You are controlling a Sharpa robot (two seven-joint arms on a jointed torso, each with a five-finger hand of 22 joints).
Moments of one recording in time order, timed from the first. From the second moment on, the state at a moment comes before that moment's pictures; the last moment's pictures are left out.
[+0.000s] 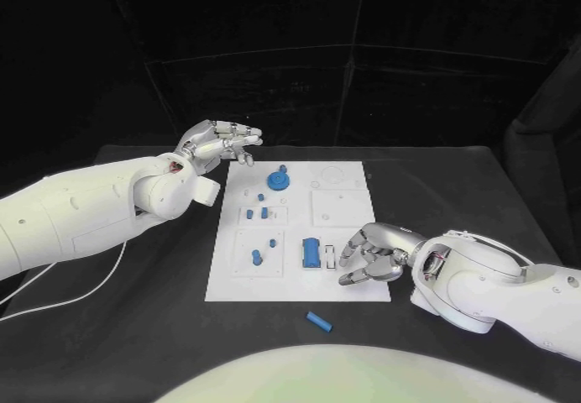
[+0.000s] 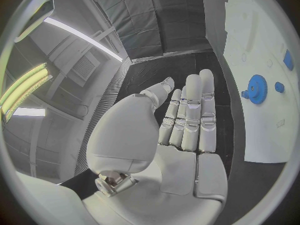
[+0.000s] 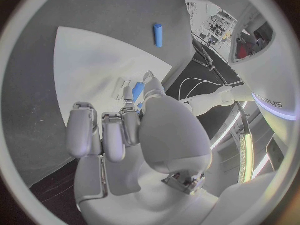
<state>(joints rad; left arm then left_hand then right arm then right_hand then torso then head) 1.21 -0.79 -0.12 1.26 -0.04 -0.06 0.42 1.32 -0.07 0.40 -0.05 0.05 0.95 0.20 0.20 0.07 0.96 0.13 0.38 0.07 1.16 0.04 0.94 0.42 0.17 1.08 0.14 0.58 0.68 1.00 -0.99 -0.07 1.90 -1.34 -0.24 -0.32 1.39 -0.01 -0.17 0.11 0.28 0.97 0.11 0.23 0.32 1.47 0.01 1.32 1.32 1.47 -0.06 1.52 1.31 0.08 1.43 0.05 1.41 1.23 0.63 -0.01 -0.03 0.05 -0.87</state>
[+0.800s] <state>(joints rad) 1.21 -0.78 -0.13 1.24 -0.04 -0.06 0.42 1.32 -0.07 0.40 -0.05 0.05 0.94 0.20 0.20 0.07 0.96 0.13 0.38 0.07 1.16 0.04 0.94 0.42 0.17 1.08 0.14 0.58 0.68 1.00 -0.93 -0.07 1.89 -1.45 -0.06 -0.10 1.50 0.04 -0.13 0.02 0.10 1.05 0.11 0.16 0.24 1.46 0.03 1.34 1.52 1.46 -0.05 1.52 1.31 0.08 1.43 0.06 1.41 1.24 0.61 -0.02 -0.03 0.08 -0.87</state>
